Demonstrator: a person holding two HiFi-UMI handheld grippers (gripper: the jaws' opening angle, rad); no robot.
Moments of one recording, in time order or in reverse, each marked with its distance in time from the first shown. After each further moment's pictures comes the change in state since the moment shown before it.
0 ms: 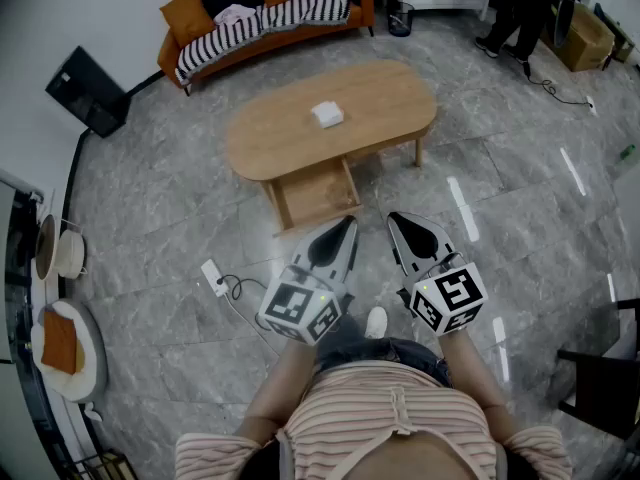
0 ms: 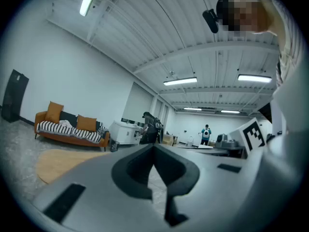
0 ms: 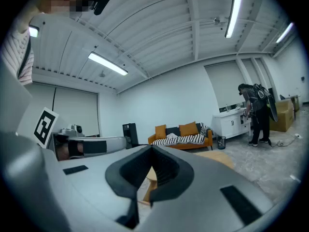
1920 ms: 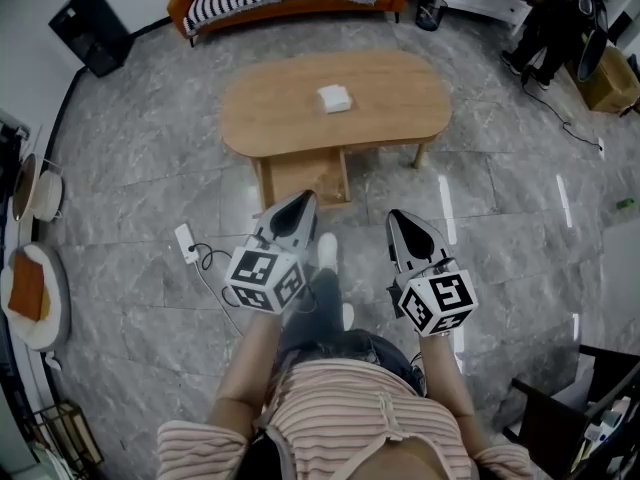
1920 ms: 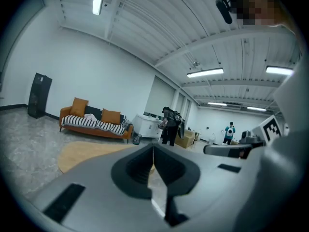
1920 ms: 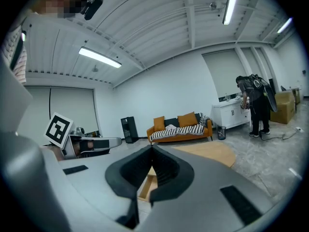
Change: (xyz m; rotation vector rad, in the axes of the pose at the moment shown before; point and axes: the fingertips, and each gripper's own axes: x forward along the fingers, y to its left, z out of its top) left arm 0.035 0.121 -0.030 -0.092 0.090 0.270; right arm 0.061 -0.058 -0.025 0.056 0.115 0.013
